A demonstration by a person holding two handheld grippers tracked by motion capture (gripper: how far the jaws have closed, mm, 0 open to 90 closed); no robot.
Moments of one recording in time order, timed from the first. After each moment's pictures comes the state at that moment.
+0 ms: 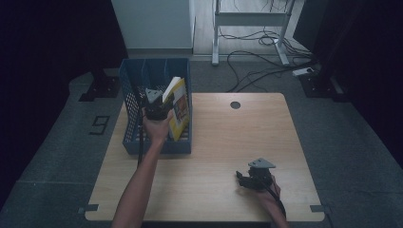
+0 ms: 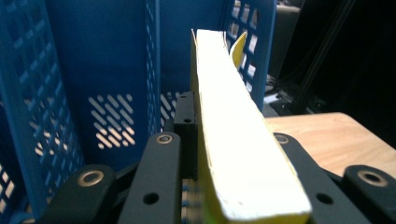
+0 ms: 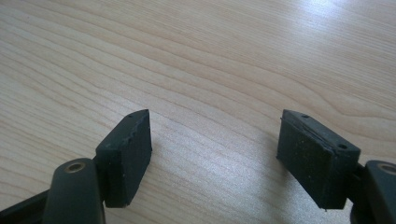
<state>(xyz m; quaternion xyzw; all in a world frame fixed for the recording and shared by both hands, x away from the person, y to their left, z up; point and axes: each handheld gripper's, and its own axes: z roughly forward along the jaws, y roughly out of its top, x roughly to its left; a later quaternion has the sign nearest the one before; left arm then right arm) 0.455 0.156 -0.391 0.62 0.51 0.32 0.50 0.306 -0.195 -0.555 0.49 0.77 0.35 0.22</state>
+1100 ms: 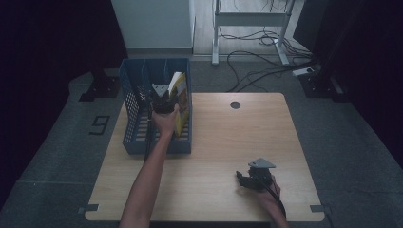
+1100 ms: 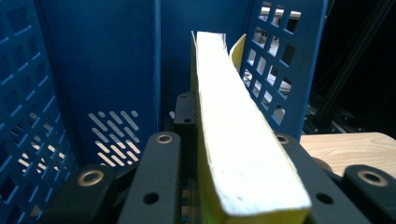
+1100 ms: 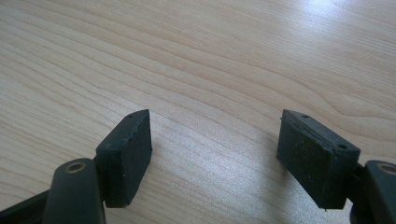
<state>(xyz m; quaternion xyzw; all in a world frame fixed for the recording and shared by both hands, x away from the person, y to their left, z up) 0.491 0.138 -0.409 0.60 0.53 0.35 0.49 0.306 -0.195 -0.555 0.49 0.77 0.35 0.22</state>
